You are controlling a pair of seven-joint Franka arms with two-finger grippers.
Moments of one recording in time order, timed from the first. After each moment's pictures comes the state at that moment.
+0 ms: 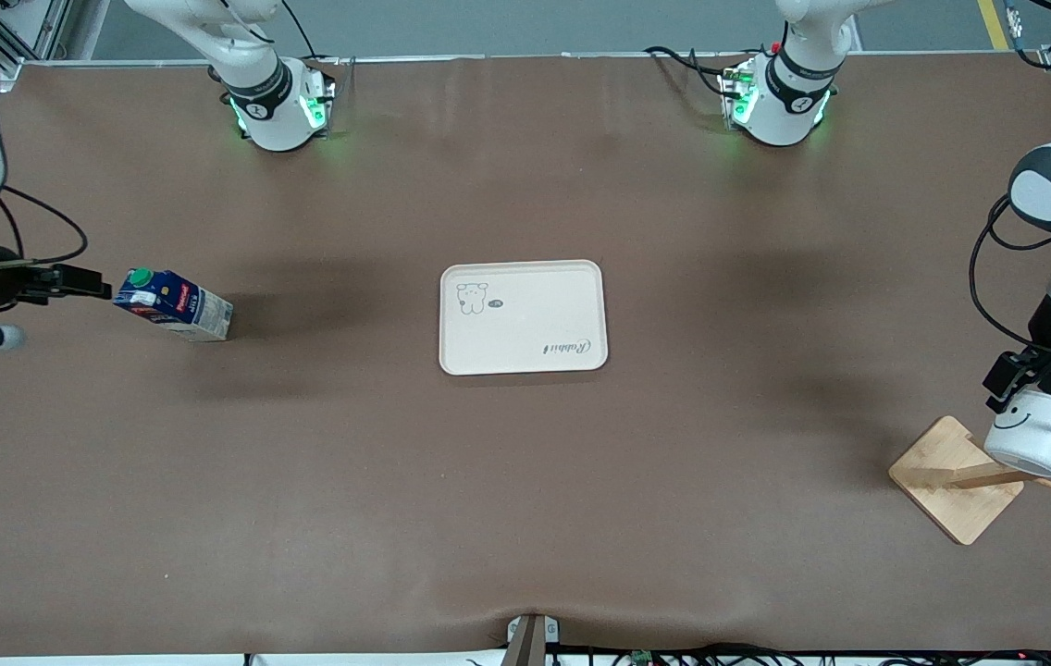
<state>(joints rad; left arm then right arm) 0.29 0.15 -0.10 -2.10 0.00 2.77 -0.12 -0.09 0.11 -0.10 -1.83 0.04 1.70 -0.24</state>
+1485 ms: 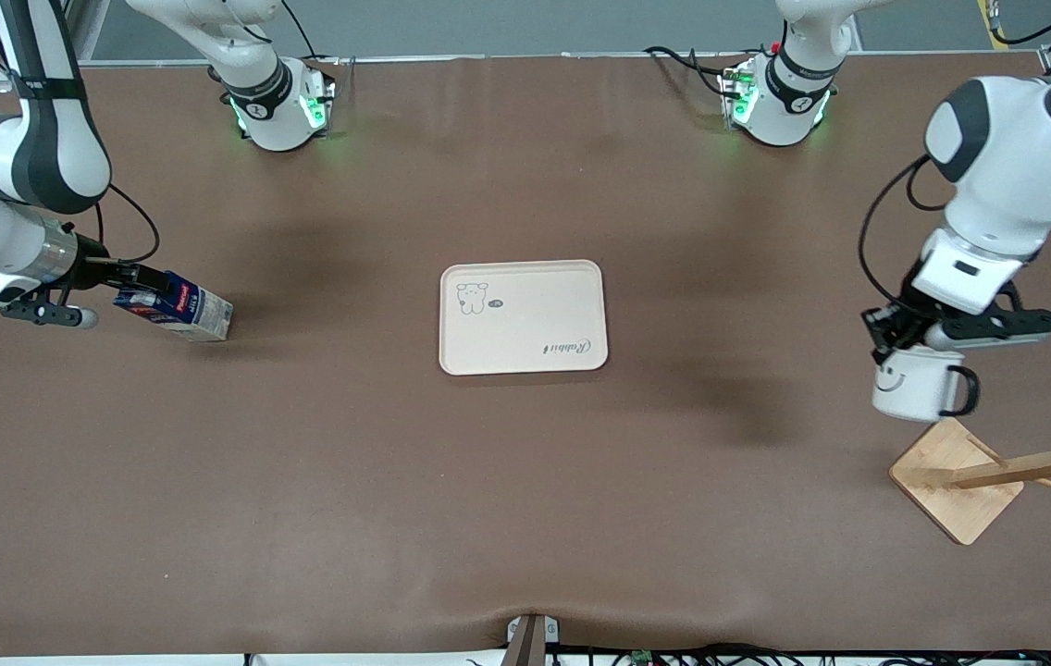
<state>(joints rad) 0.29 -0.02 -0.43 -2.09 0.00 2.35 -0.24 -0.12 0.01 -0.10 -2.26 0.07 2.10 -0.09</state>
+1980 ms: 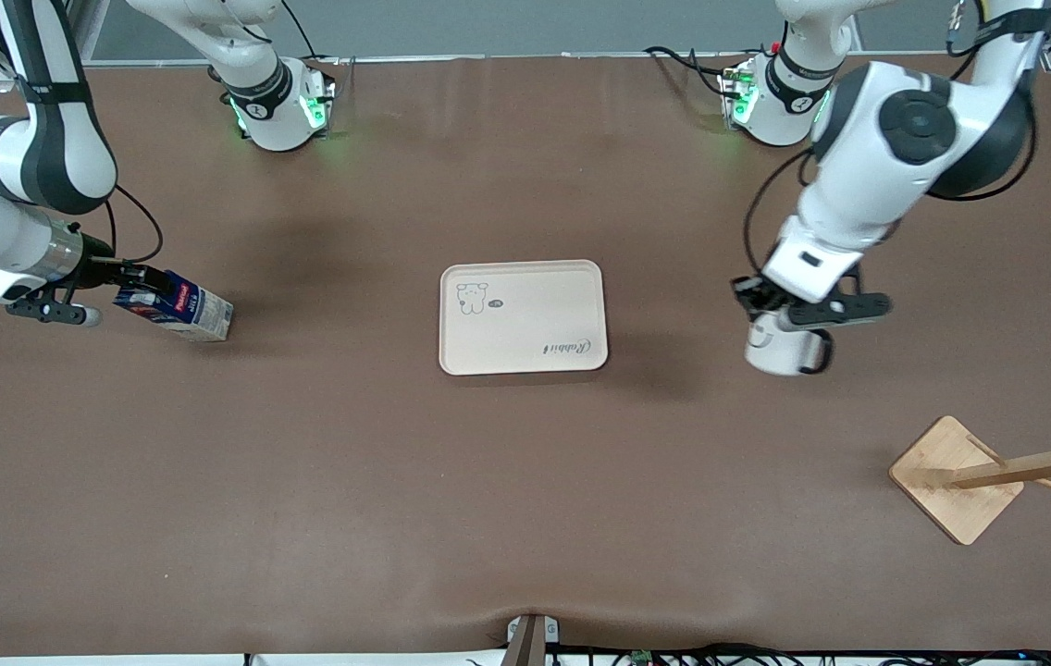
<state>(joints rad) 0.27 0.08 -0.70 -1.98 0.00 2.13 -0.60 -0.12 0.00 -0.10 -2.29 0.07 2.12 -0.09</state>
